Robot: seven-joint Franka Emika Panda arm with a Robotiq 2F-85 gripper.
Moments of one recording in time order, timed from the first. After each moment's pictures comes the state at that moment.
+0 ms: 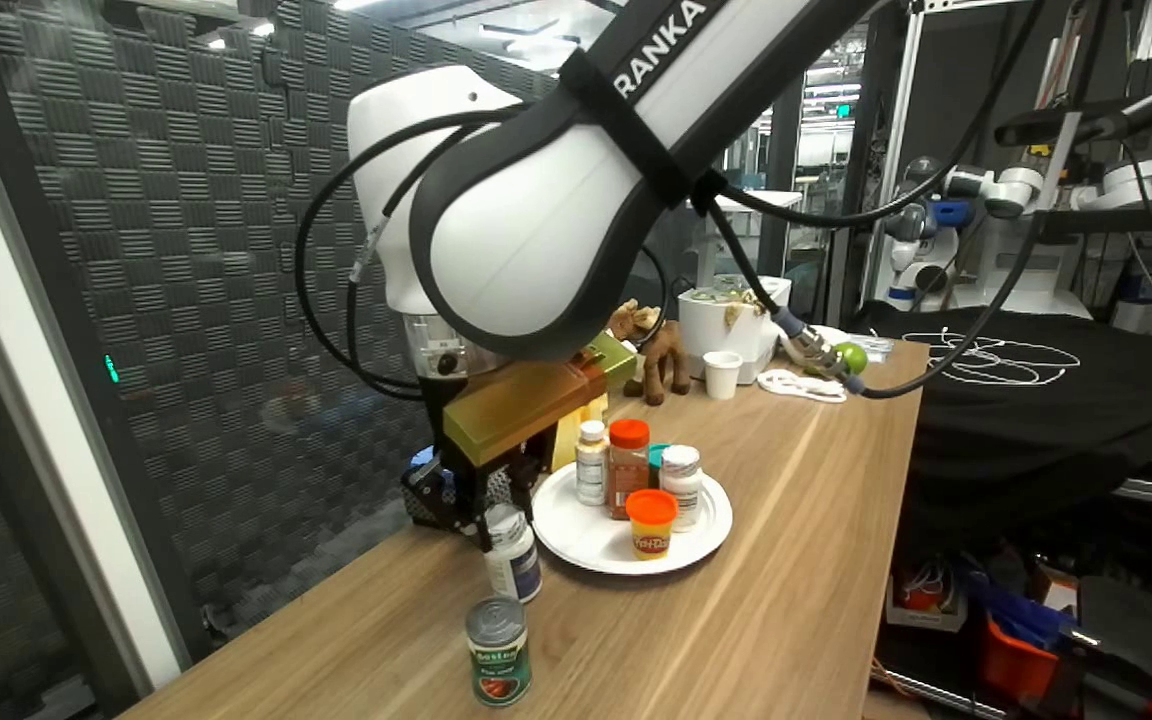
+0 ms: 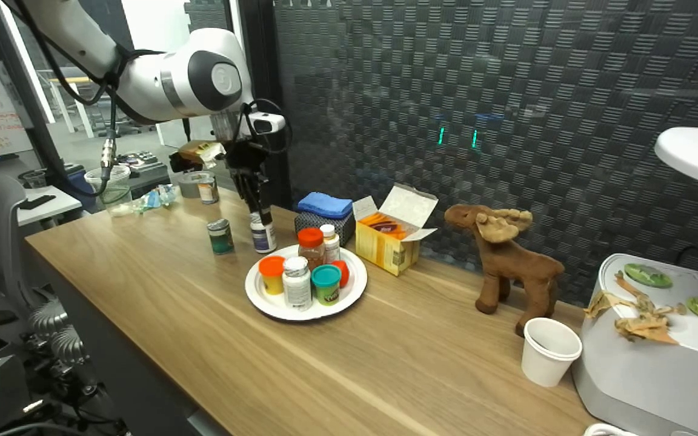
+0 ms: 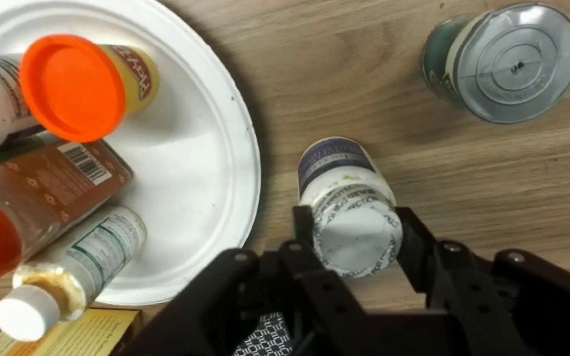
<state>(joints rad) 0.32 0.50 0.06 -1.81 -0.26 2.30 0.60</state>
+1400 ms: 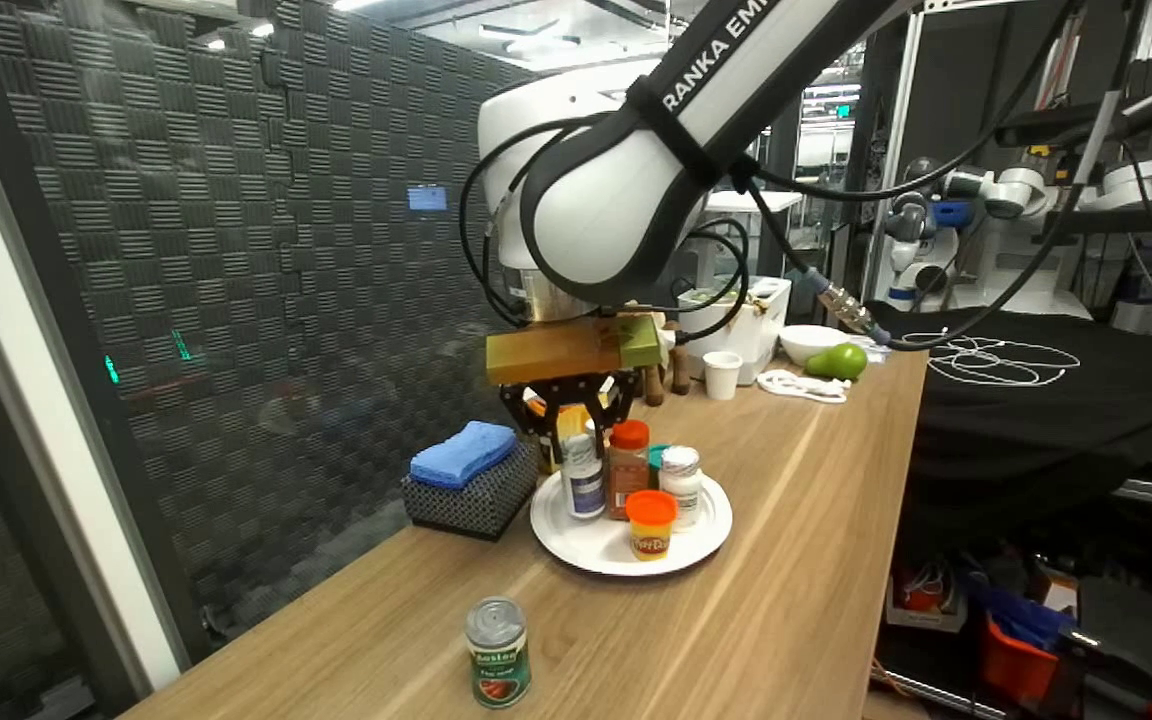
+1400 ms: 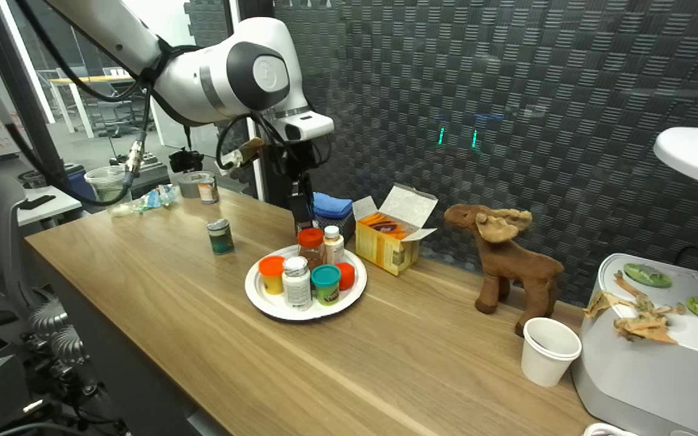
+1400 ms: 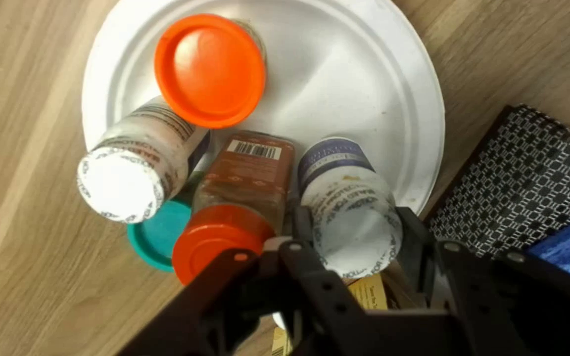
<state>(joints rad) 0.23 0.46 -0.06 -1.85 -0.24 2.32 1.10</state>
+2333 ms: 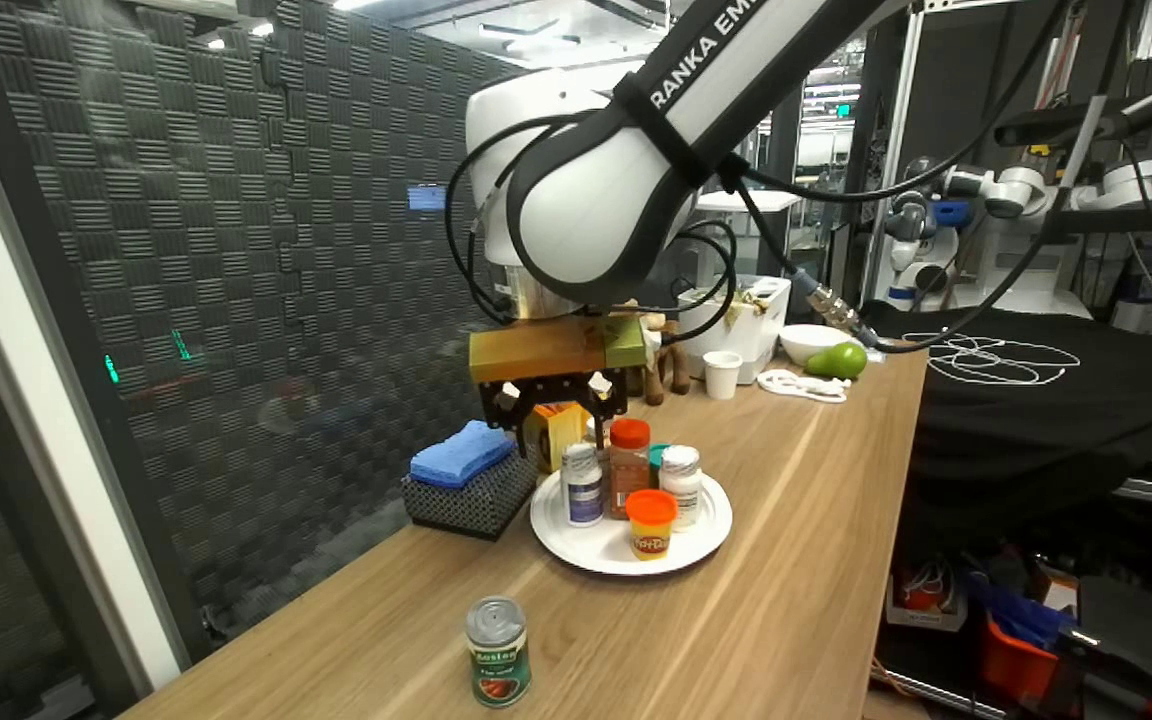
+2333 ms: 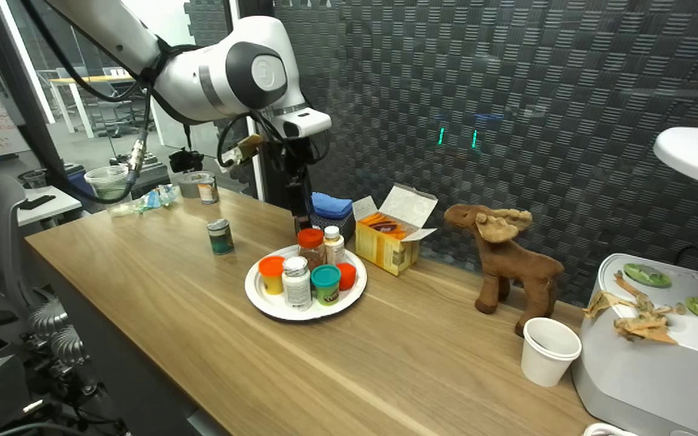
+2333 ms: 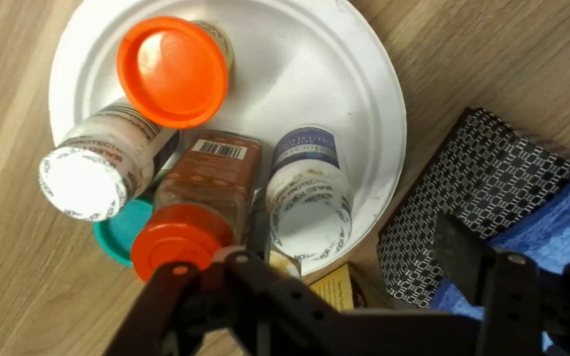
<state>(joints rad) 0.25 0.47 -0.06 -1.83 -0.25 2.34 1.11</state>
